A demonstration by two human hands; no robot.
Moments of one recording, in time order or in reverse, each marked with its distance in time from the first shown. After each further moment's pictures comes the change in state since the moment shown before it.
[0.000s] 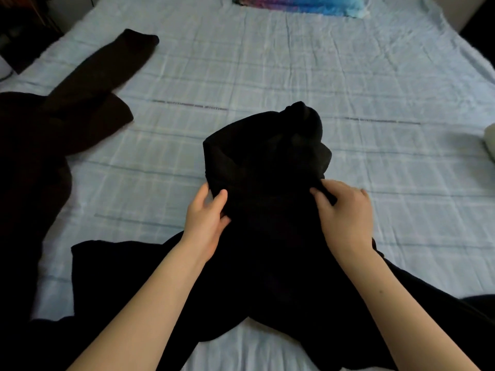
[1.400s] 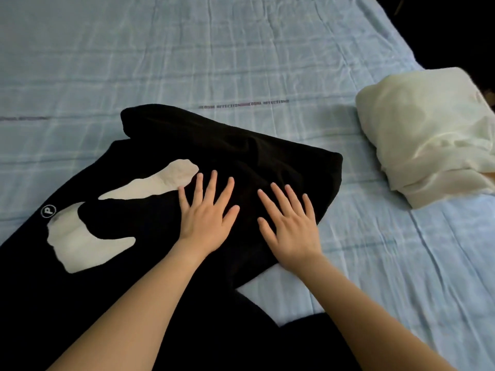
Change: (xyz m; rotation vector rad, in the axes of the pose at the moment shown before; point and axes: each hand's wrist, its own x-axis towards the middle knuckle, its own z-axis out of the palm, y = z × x) left_hand 0.072 -0.220 0.300 2.093 -0.256 0.389; right_hand 0.081 0.342 -0.071 -0.342 -0.362 -0.117
